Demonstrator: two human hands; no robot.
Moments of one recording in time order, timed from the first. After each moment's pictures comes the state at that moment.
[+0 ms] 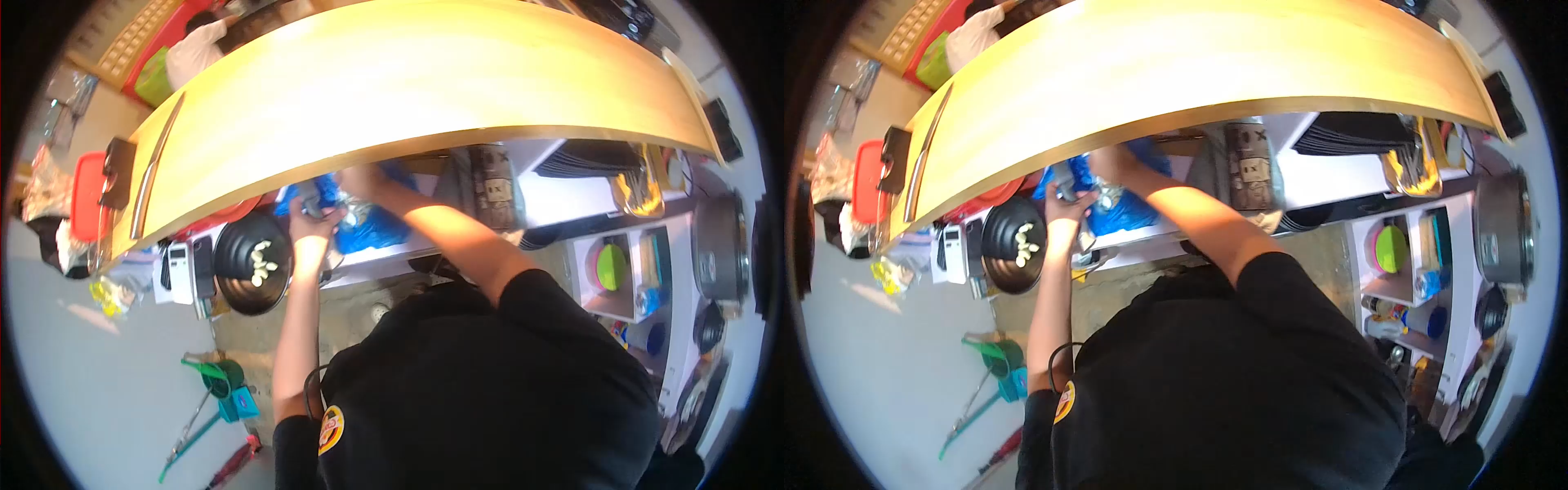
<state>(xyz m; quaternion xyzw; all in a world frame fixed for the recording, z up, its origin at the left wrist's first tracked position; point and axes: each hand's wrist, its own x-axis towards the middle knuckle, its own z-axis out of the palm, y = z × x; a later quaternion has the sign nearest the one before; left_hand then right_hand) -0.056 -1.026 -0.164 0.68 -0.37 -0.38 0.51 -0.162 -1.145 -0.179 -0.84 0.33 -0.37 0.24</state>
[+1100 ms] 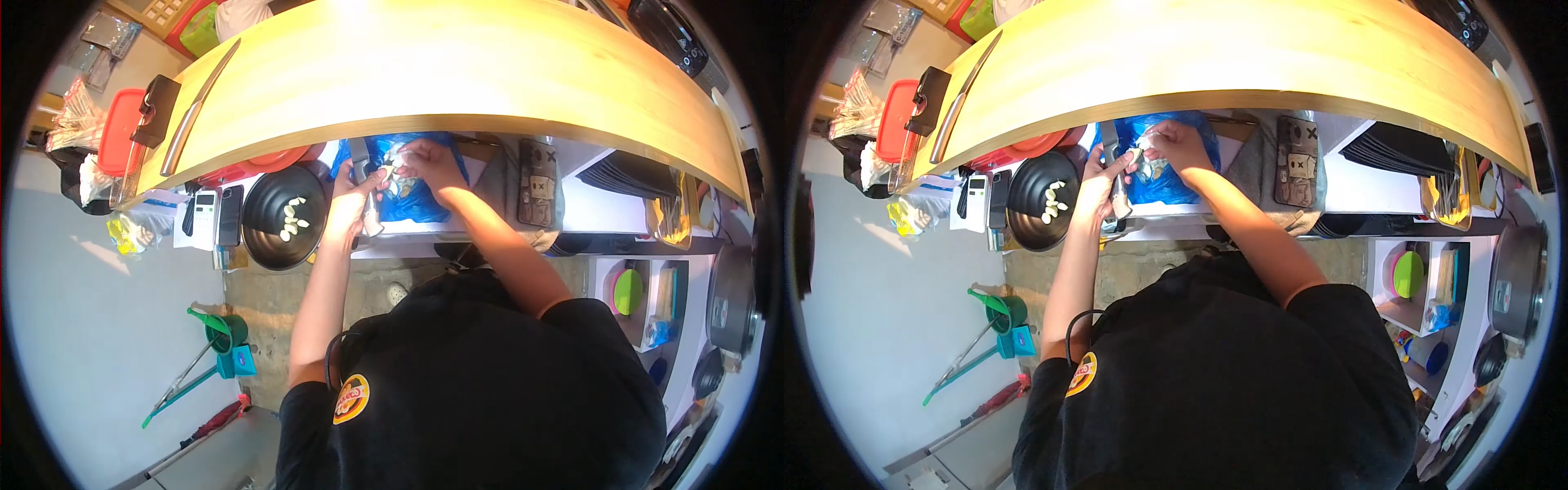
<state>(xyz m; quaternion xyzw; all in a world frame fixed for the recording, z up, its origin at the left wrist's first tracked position) -0.065 -1.013 -0.135 0.53 -0.25 -0.55 0.60 -0.211 -1.096 -0.169 -0.46 0.28 -0.39 0.75</state>
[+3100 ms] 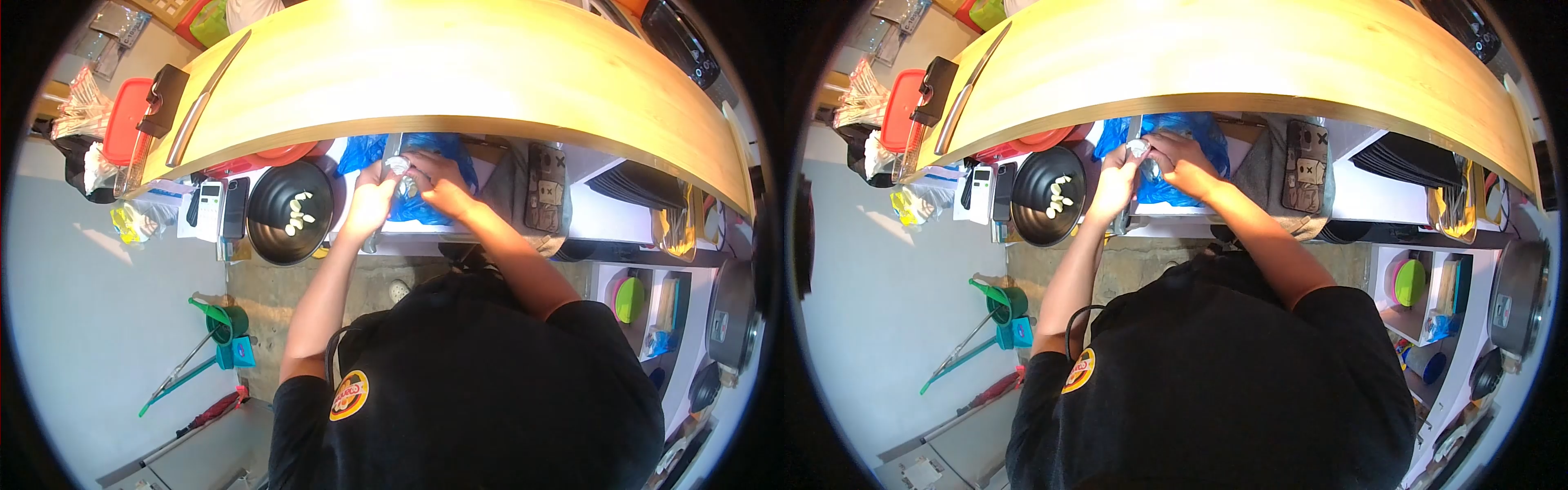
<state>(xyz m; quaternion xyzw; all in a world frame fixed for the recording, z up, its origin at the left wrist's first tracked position) -0.080 -1.009 -0.117 0.62 -0.44 -0.46 0.46 -0.218 -1.077 -0.136 -0.81 0.20 -0.45 0.31</state>
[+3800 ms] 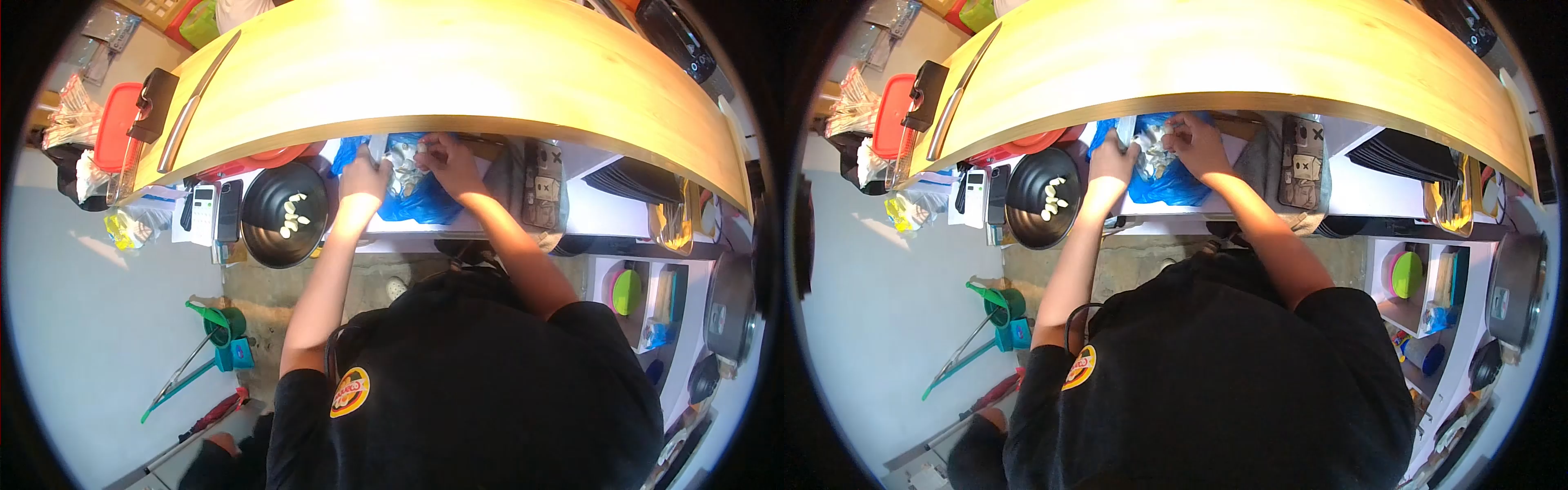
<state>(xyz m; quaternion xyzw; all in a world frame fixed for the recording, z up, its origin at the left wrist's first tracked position) -0.072 -1.038 -0.121 0.80 -0.53 -0.17 0.23 -0.229 -1.099 -0.152 -0.64 0.38 -0.37 0.55</state>
